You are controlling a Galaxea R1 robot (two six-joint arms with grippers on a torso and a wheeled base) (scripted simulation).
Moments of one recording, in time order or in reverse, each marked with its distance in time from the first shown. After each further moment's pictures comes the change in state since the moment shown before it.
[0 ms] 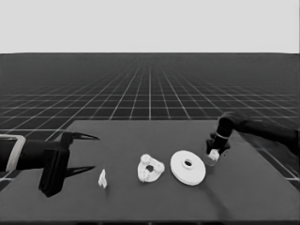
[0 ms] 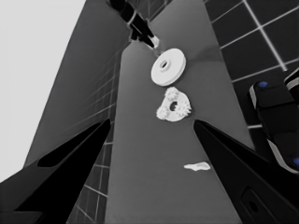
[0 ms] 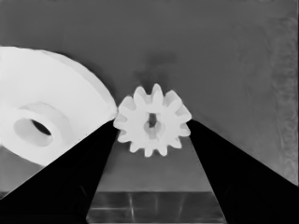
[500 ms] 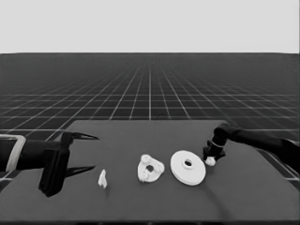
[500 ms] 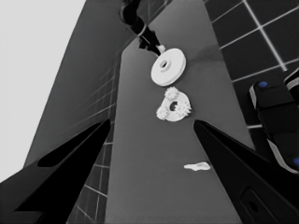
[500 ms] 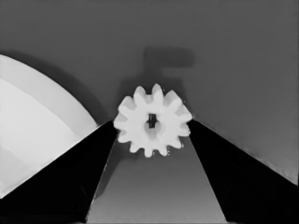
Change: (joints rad) left arm 0.000 0.000 0.000 0.000 0.000 0.000; right arm -0.113 0.061 -0.122 -0.054 0.104 -0.047
